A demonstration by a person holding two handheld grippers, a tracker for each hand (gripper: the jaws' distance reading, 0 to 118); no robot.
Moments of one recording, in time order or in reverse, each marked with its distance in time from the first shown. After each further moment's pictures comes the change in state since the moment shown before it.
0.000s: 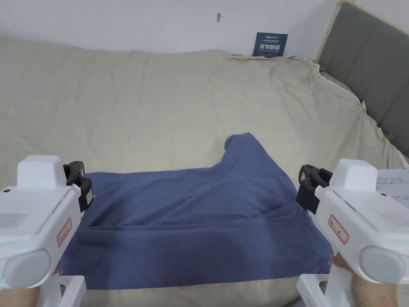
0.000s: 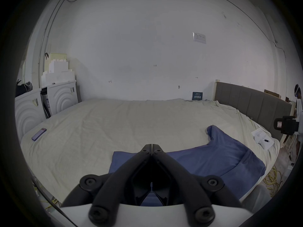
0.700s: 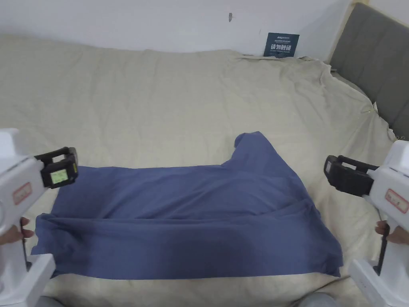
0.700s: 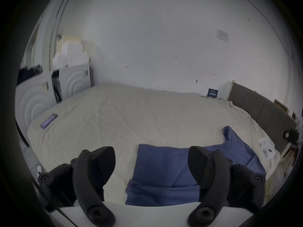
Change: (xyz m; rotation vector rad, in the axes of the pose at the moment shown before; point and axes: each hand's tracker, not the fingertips) left arm -0.044 0.026 -0.005 -0.073 0.087 0.063; right arm 0.046 0.032 0.002 -0.053 -0.066 -0.004
